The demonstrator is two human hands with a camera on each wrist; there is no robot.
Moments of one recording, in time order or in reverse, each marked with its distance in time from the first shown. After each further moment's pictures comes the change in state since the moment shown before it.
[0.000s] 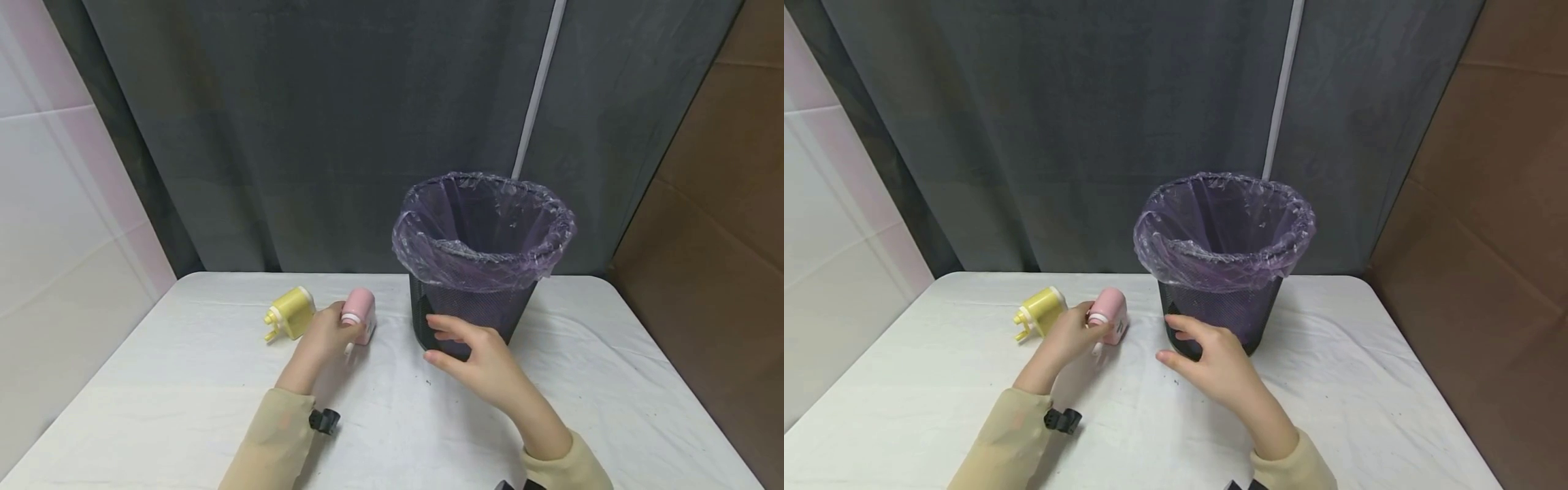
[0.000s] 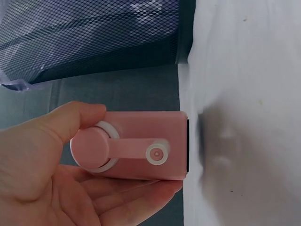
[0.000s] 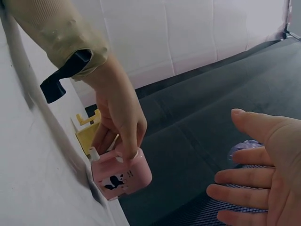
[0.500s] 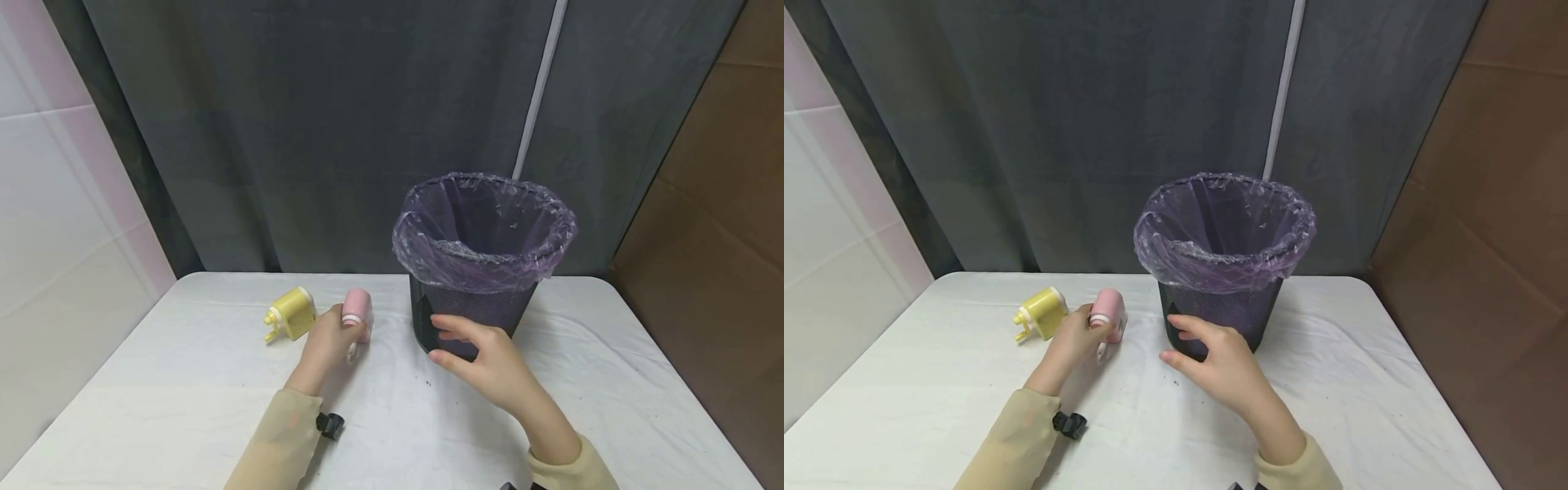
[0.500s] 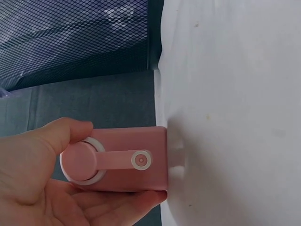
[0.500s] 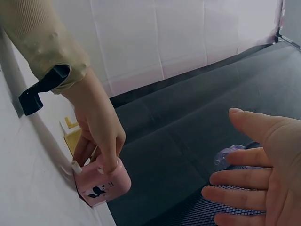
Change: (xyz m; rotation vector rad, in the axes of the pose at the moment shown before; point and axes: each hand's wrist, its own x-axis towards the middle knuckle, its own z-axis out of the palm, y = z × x) left_hand 0.006 -0.009 0.016 0.004 0.097 -0.001; right_hand -0.003 -0.004 -0.010 -0.005 -0.001 -0.013
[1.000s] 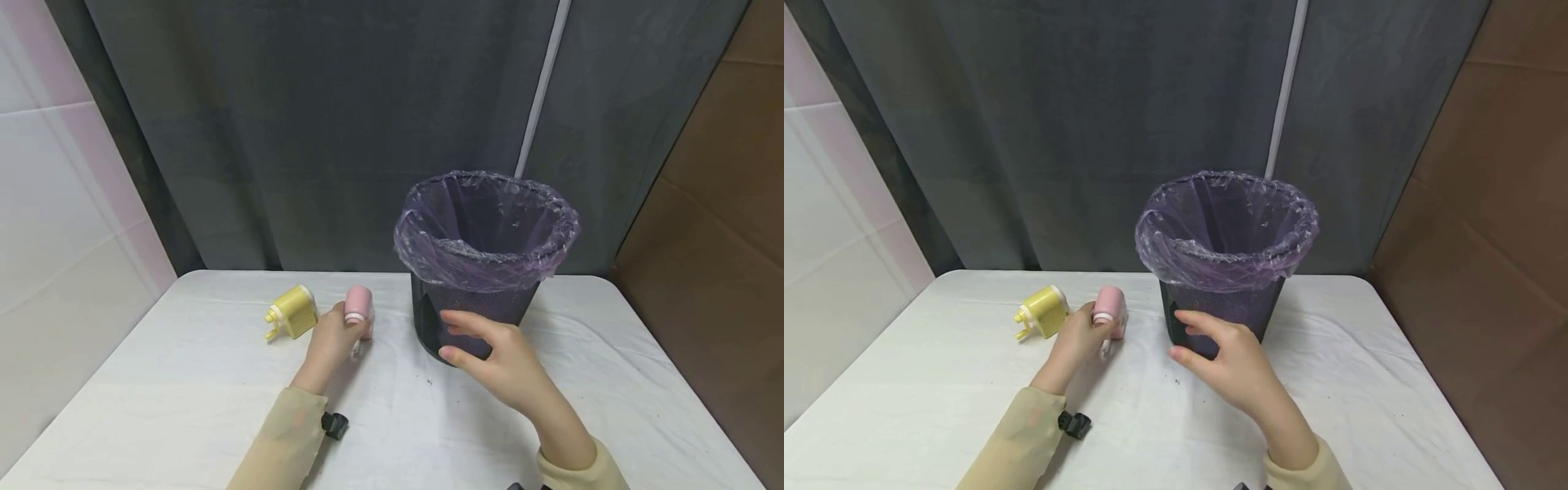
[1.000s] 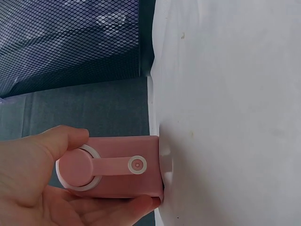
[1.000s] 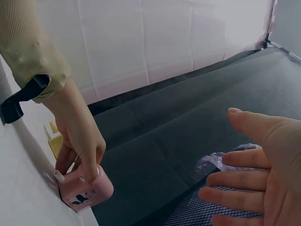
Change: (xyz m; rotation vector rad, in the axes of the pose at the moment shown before) left_hand 0.001 -0.001 0.008 0.013 0.044 -0.003; right_hand -0.003 -0.007 -0.011 -0.008 0.051 -0.025
